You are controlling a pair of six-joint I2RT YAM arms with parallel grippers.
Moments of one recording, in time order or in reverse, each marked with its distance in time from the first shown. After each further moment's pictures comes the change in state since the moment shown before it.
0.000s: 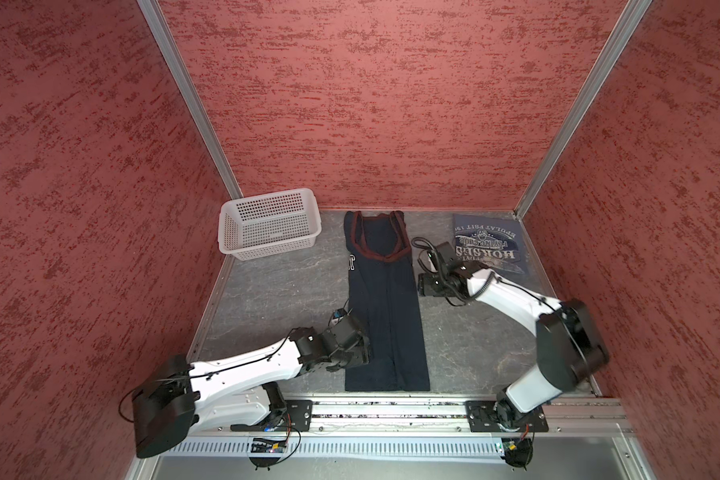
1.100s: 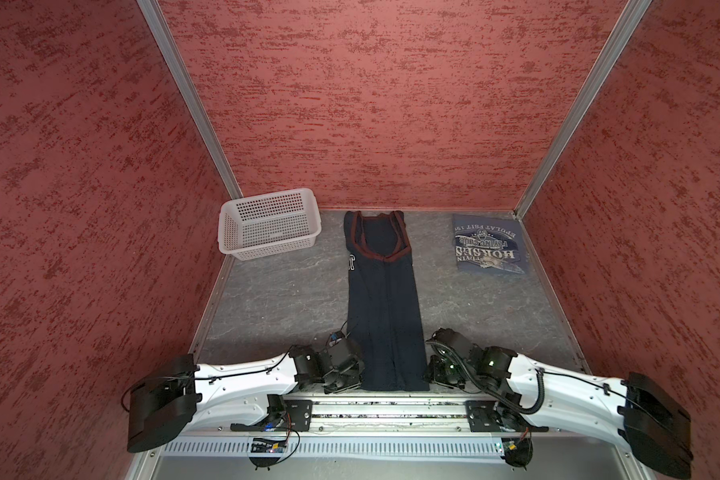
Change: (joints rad) left arm -0.117 0.031 -0.190 0.201 0.106 -0.183; right arm 0.470 -0.499 -0.634 0.161 -0.244 0.640
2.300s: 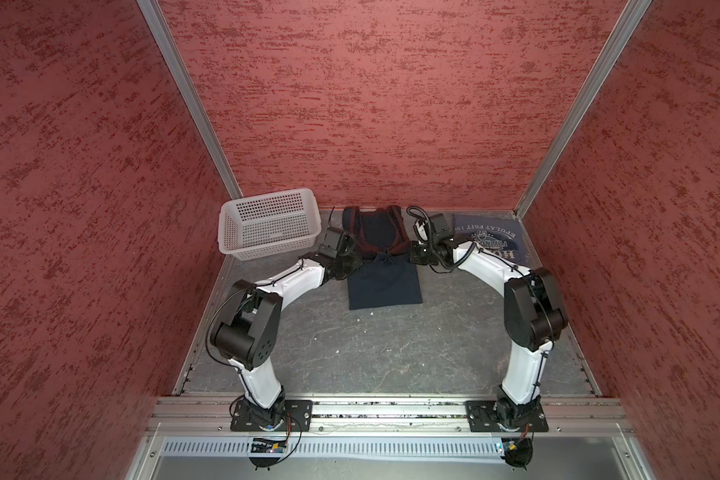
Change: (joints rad) left arm 0.745 0.709 0.797 0.187 0.103 0.484; right arm -0.603 0.972 1.164 -0.050 0.022 -0.674
